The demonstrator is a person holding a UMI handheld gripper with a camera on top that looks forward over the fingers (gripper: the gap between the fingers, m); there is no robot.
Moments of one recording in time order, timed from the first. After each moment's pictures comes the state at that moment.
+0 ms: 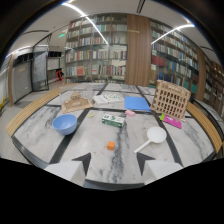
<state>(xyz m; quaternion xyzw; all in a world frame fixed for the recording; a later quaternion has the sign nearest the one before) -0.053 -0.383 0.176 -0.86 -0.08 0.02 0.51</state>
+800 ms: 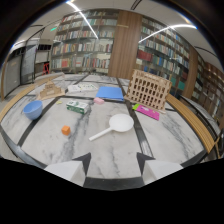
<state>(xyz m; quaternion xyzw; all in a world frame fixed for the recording) 0.121 -0.369 0.118 -0.87 -0.05 -0.06 0.49</state>
